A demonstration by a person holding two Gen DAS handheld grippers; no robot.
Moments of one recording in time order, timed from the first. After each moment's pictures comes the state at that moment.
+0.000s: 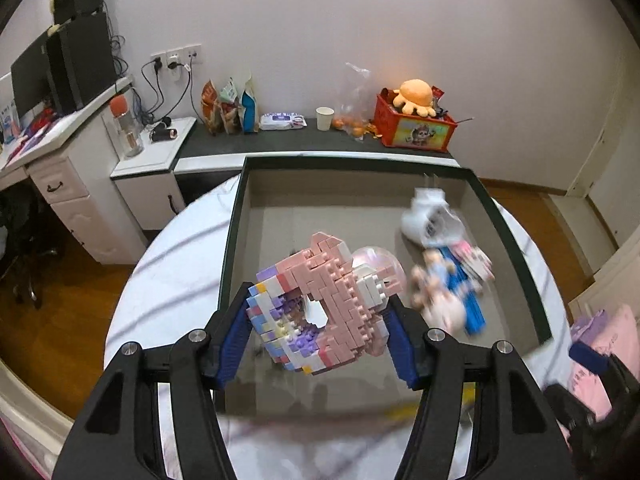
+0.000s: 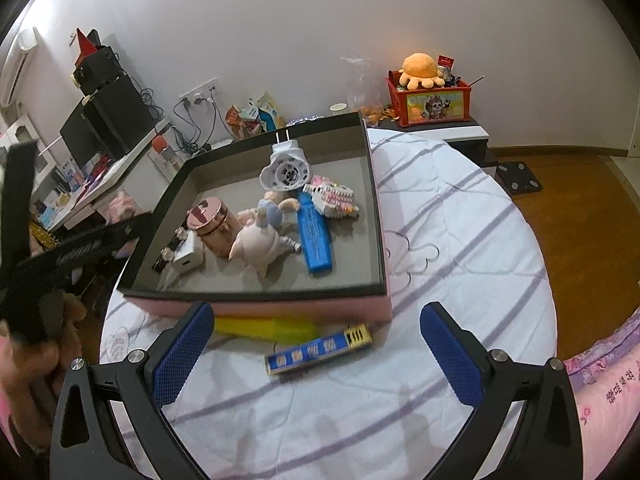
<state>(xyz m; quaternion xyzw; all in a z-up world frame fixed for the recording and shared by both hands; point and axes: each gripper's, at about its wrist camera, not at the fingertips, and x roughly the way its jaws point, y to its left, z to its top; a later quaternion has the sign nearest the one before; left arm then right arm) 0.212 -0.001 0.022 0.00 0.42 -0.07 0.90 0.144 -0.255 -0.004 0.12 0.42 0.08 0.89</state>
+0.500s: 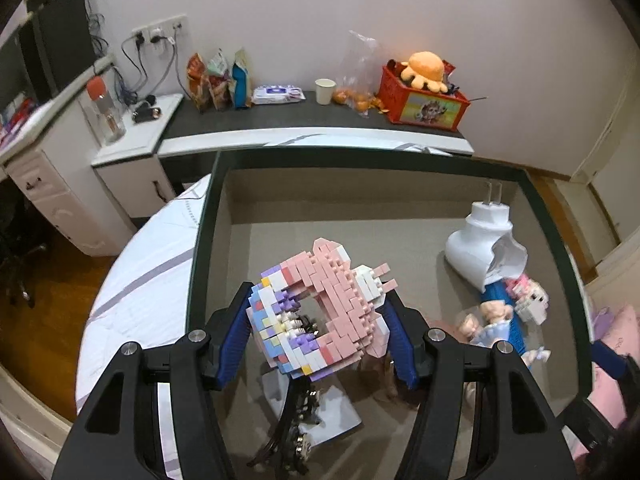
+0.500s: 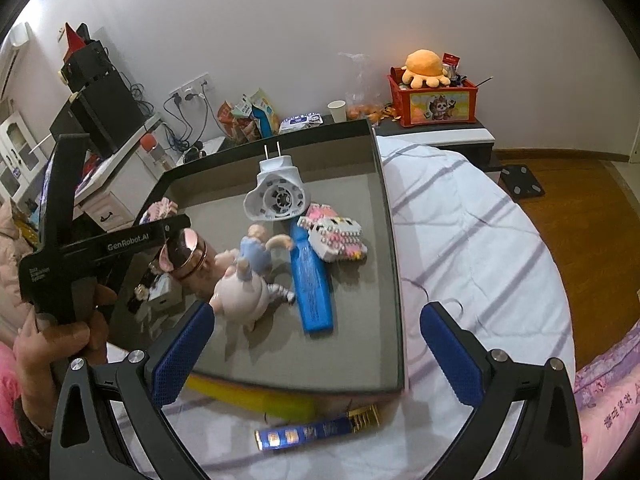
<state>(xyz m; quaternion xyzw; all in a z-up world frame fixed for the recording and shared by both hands) 0.288 -0.005 -0.018 0.00 0.47 -0.08 0.88 0.203 -0.246 -0.015 0.11 0.44 0.07 0.89</state>
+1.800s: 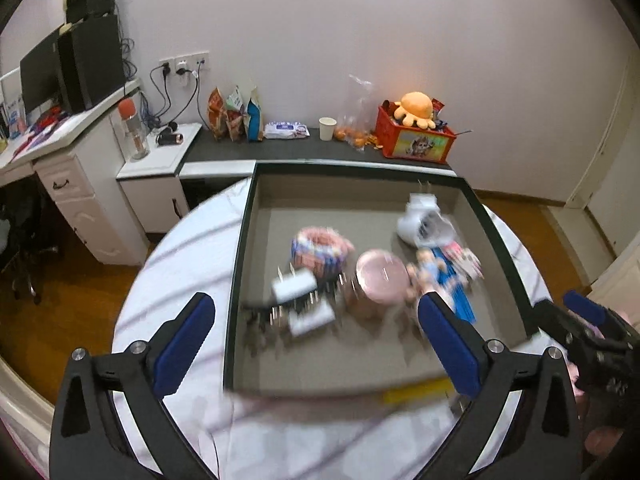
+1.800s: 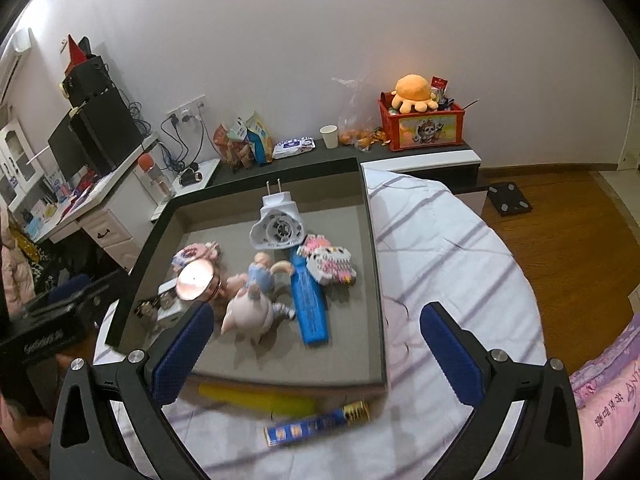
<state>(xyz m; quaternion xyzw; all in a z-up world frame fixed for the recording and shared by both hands) 0.164 0.011 0.036 -0.02 0.41 -0.07 0.91 0.173 -0.250 0.021 0.10 0.40 0.05 0.91</state>
